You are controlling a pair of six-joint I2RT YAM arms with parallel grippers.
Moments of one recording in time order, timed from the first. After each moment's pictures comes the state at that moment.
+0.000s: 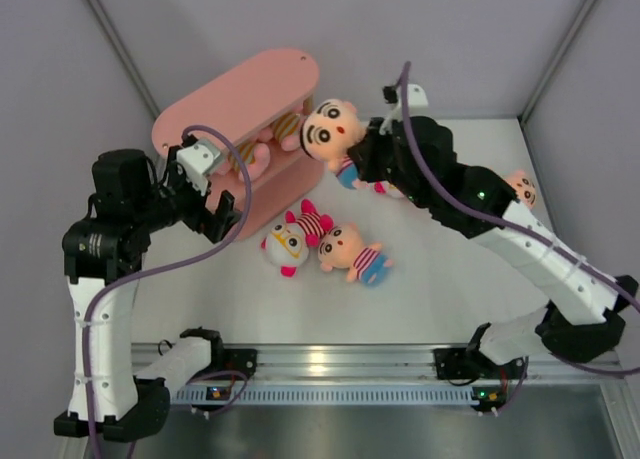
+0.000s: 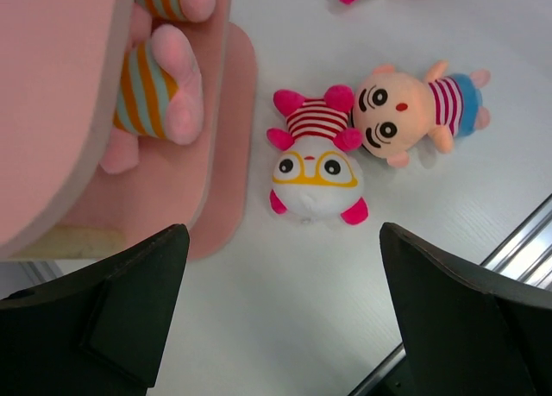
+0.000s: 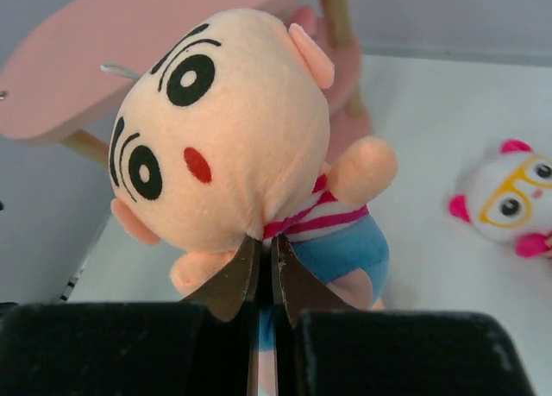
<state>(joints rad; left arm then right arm) -0.08 0.98 1.58 -1.16 0.52 0.44 0.90 1.28 1.64 -0.64 0.43 0.47</state>
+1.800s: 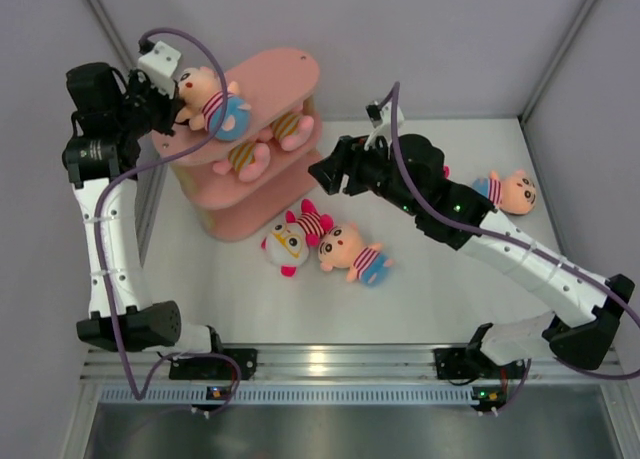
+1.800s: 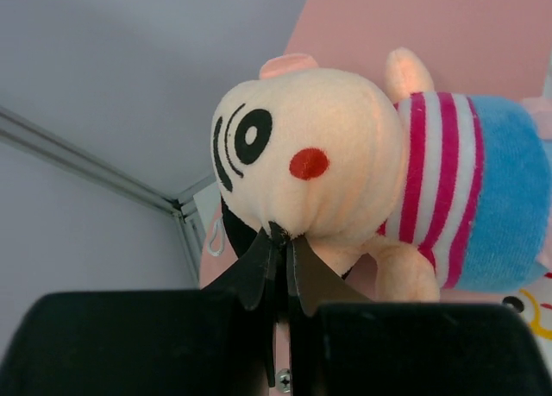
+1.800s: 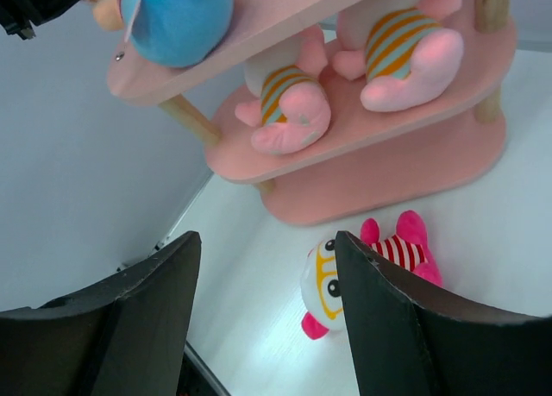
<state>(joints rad) 0.12 1.42 1.94 -0.79 0.45 0.48 0.92 1.33 1.48 -0.29 0.14 0.49</state>
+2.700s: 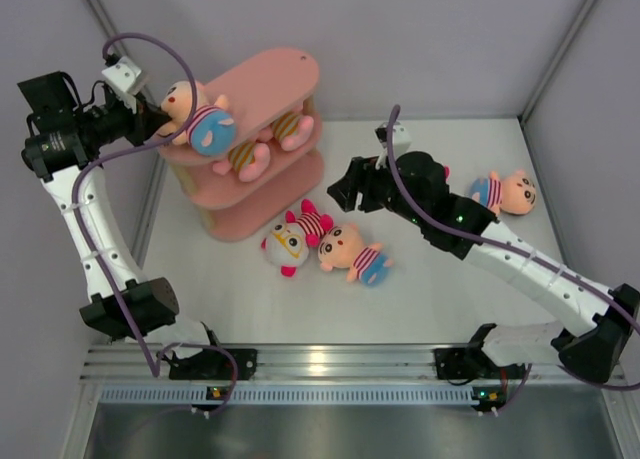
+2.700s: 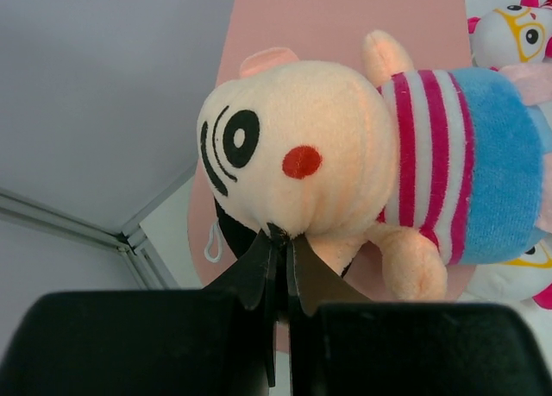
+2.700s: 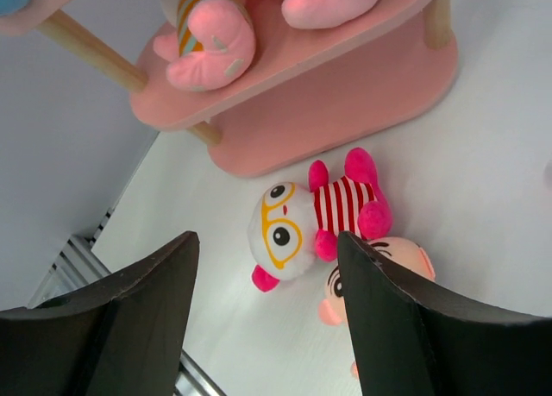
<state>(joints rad) 0.44 1.53 2.05 -1.02 1.01 0.70 0.84 1.24 1.26 -0.29 0.10 0.50</state>
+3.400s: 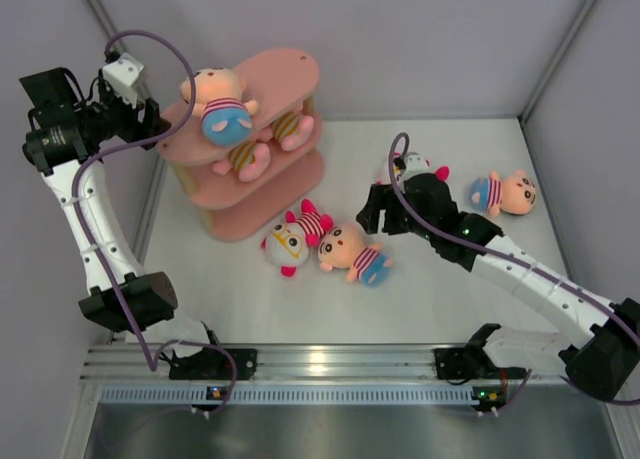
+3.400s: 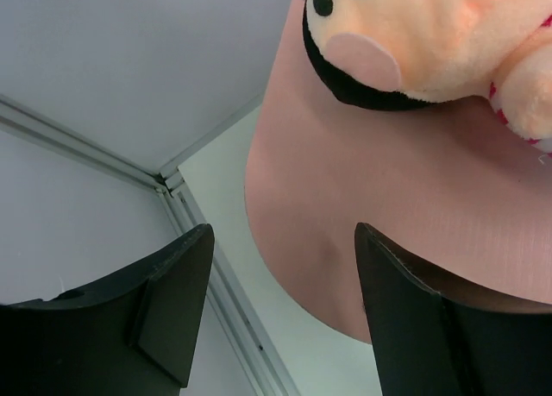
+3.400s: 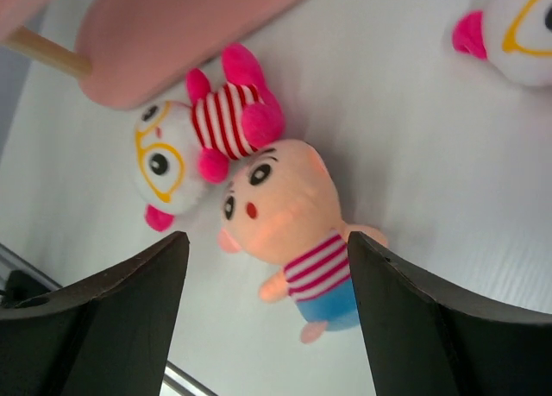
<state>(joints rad) 0.43 1.58 2.10 -1.03 0.81 0.70 0.73 1.14 1.02 -0.37 0.10 0.50</state>
